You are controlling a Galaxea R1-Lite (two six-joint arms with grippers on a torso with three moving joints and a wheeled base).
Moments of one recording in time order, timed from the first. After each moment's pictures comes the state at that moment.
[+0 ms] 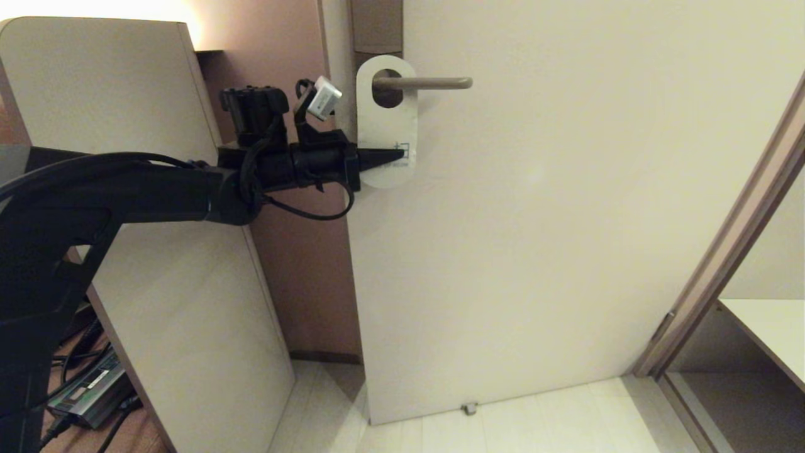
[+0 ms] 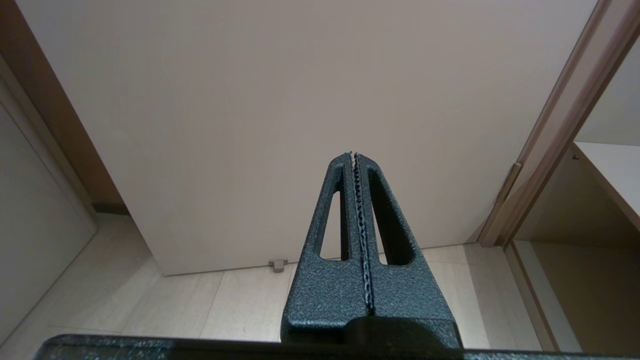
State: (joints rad) left arm -0.33 2.19 -1.77 -0.48 -0.92 0.08; right arm 0.01 0.00 0.00 0.00 -0.01 0.02
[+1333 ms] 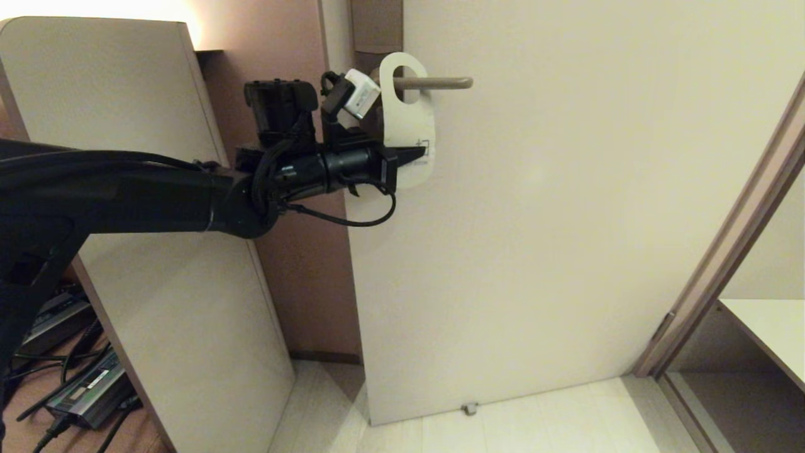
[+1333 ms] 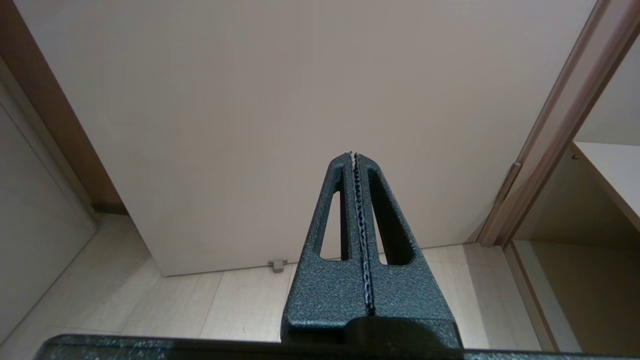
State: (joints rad) left arm -0.47 2.08 -1.63 -0.48 -0.56 0.15; right arm 0.01 0.00 0.00 0.00 -0.01 0.02
